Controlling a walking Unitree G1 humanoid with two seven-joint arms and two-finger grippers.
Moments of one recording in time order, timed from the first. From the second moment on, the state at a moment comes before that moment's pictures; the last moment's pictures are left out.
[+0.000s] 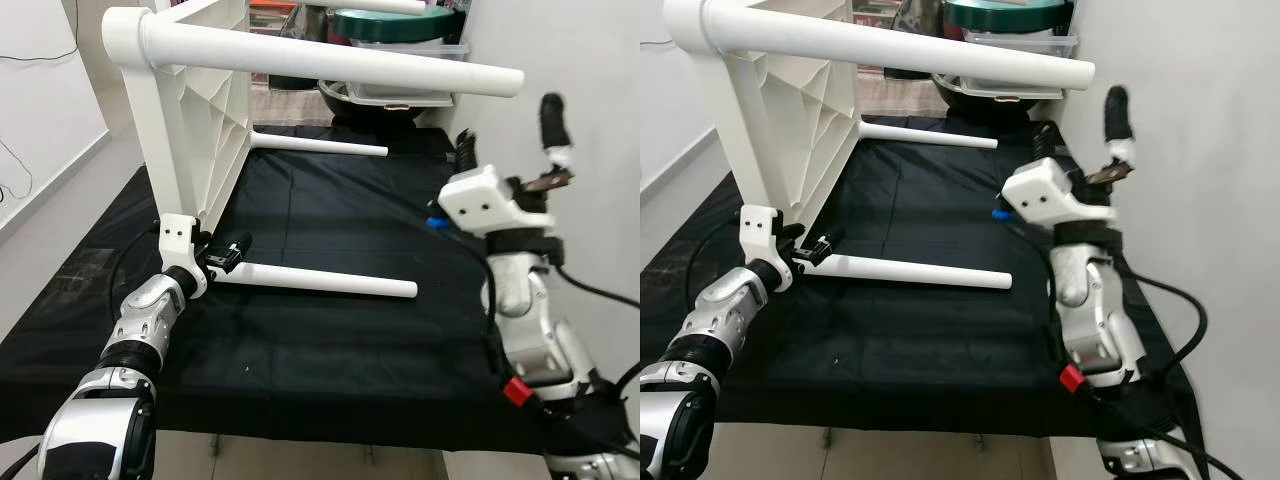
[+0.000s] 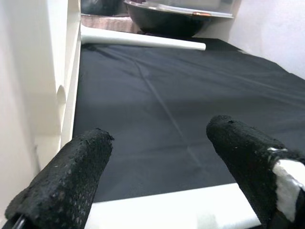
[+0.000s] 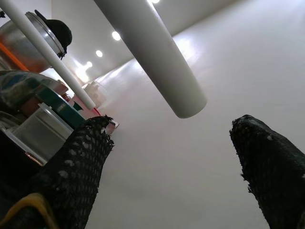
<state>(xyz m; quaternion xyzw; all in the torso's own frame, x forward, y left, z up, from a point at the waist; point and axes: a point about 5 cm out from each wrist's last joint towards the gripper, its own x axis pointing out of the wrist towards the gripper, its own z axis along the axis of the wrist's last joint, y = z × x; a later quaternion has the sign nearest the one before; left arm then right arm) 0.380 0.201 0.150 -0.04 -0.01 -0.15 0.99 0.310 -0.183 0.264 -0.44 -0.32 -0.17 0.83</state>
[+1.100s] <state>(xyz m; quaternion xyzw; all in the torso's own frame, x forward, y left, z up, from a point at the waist) 0.382 0.201 0.153 -0.04 -0.02 -0.14 0.99 0.353 -0.160 0.302 -0.52 -0.36 -0.08 0.77</state>
